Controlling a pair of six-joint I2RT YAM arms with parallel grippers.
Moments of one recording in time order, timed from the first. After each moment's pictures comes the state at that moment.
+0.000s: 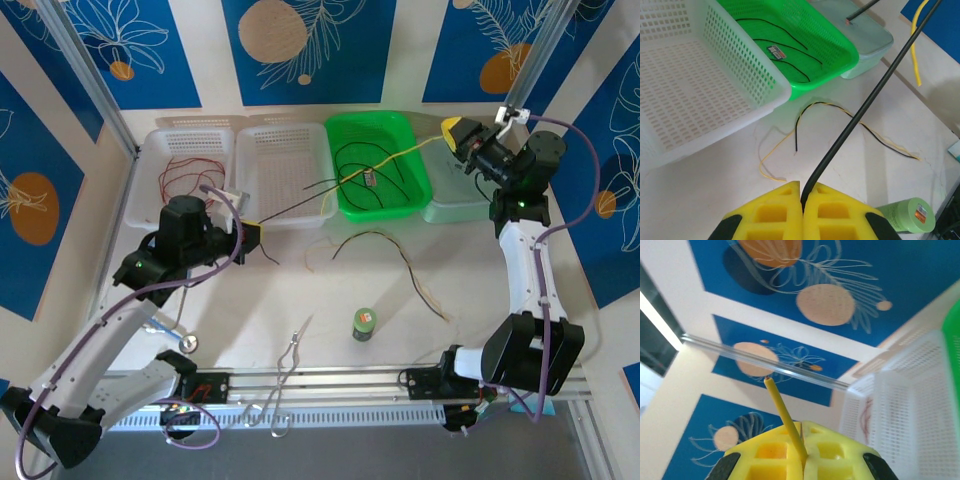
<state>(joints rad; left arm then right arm) -0.49 0.94 1.01 -0.57 0.28 -0.21 -0.24 1.30 1.18 0.31 -0.92 1.41</state>
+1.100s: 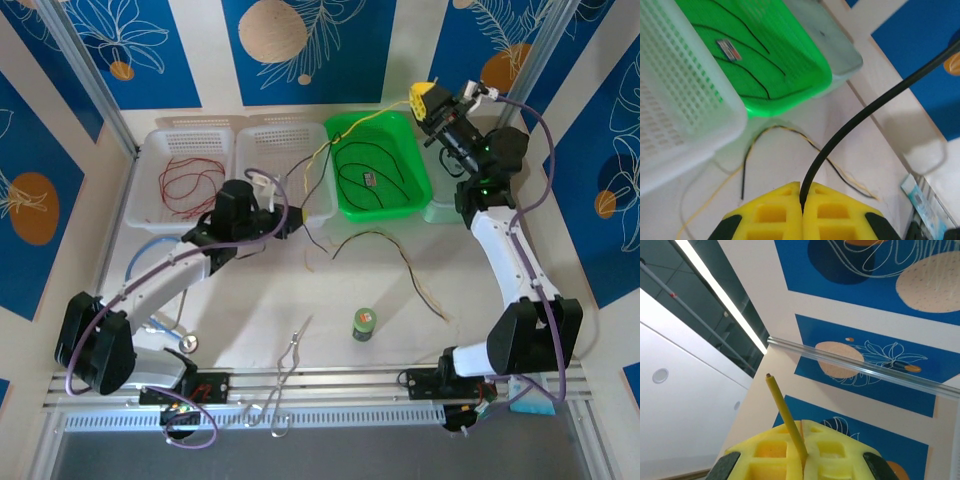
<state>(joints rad) -0.51 1.36 0.97 -0.01 0.45 -0.49 0.03 1.37 1.23 0.63 -0.65 1.74</state>
